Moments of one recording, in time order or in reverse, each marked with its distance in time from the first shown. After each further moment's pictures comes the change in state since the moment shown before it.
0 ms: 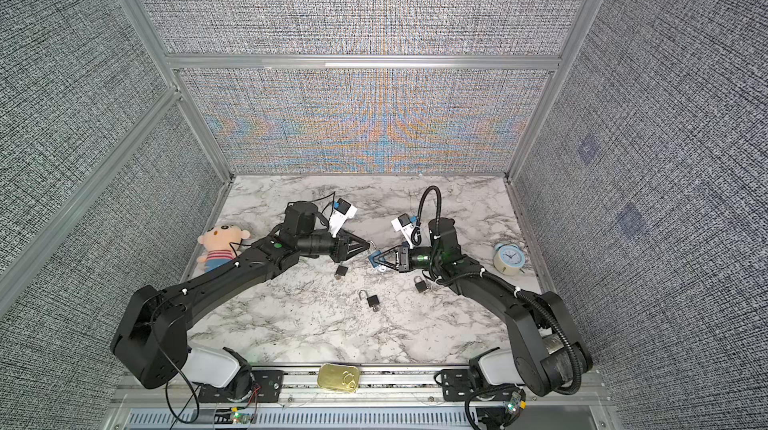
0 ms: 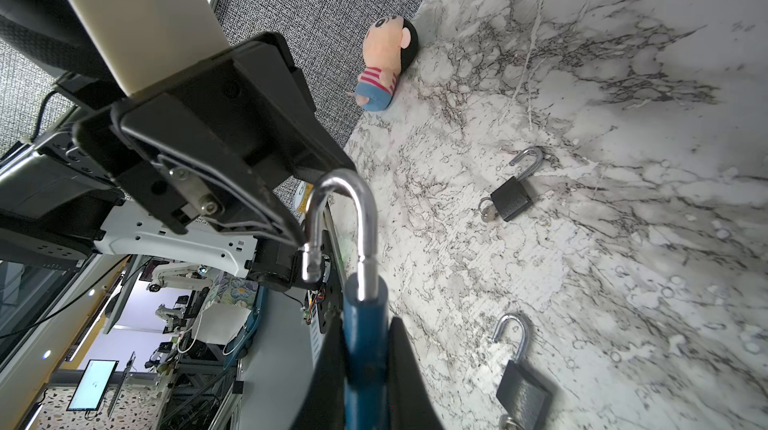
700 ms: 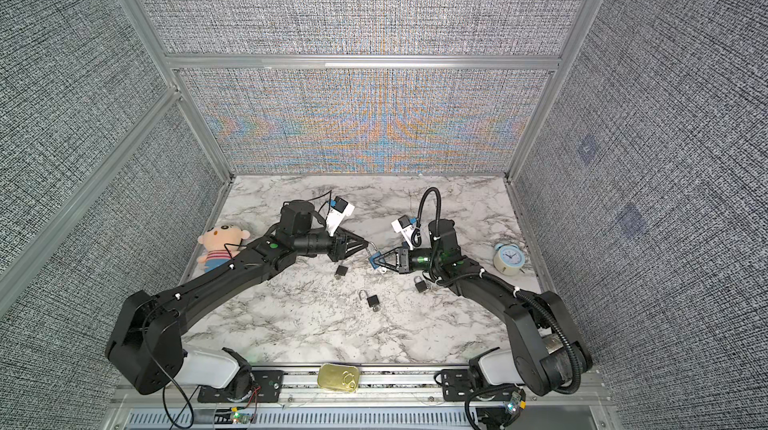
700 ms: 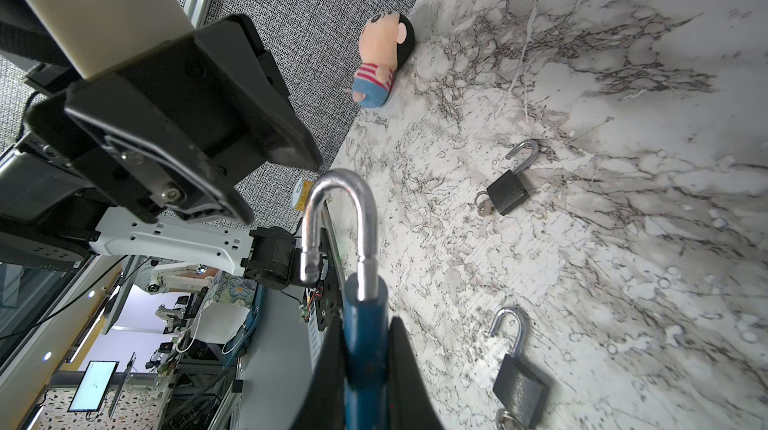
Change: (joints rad) left arm 0.002 -0.028 0.004 -0.013 -0.002 0.001; right arm 0.000 0.005 -0.013 -0.001 0.001 -0.003
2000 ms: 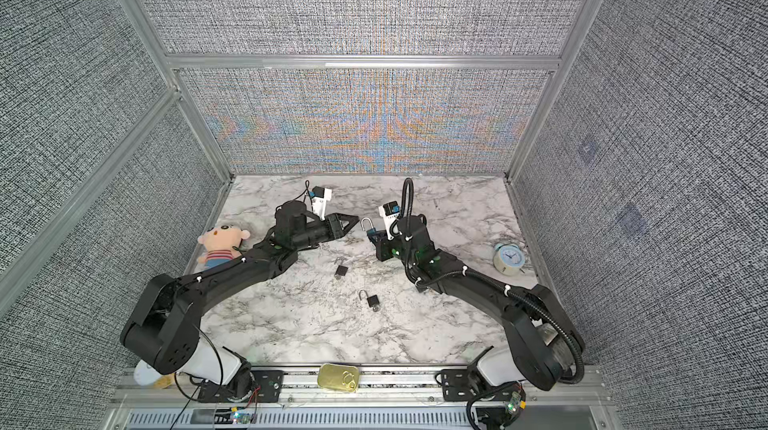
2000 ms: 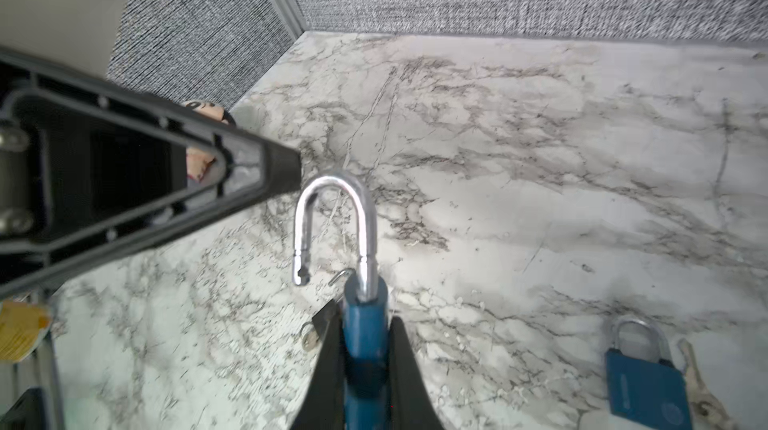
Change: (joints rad) left arm 0.089 0.084 -0.077 0.360 -0.214 -0.471; right arm 0.227 0.023 0.146 -0.100 0.802 -0.255
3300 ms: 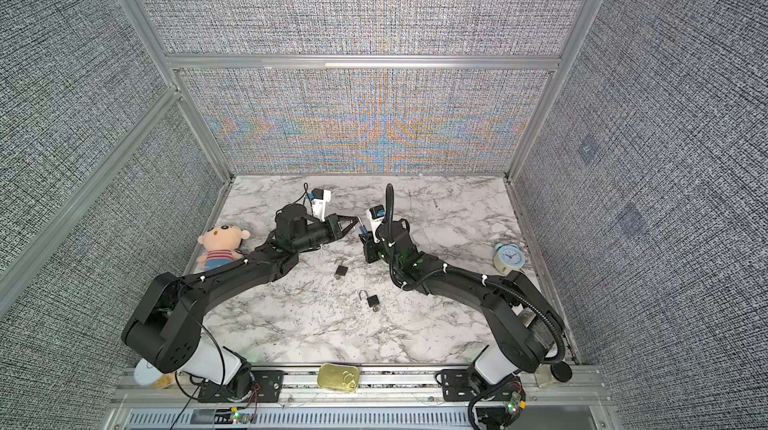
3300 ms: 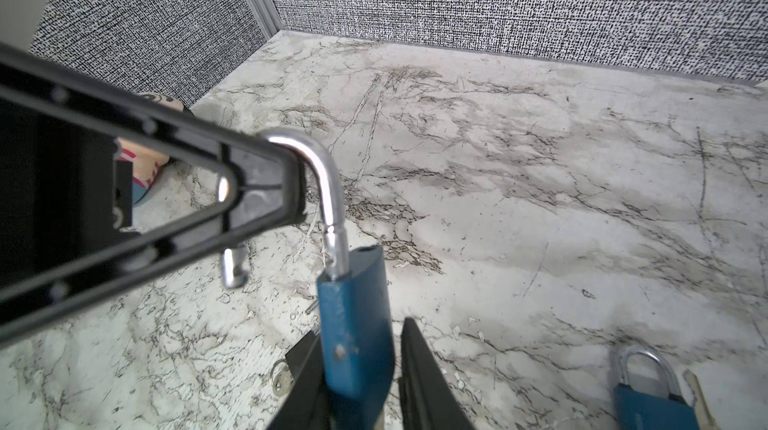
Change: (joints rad) left arm -0.010 0.022 -0.053 0.124 0.000 -0.098; right arm 0.109 0.138 0.048 0.114 0.258 -0.048
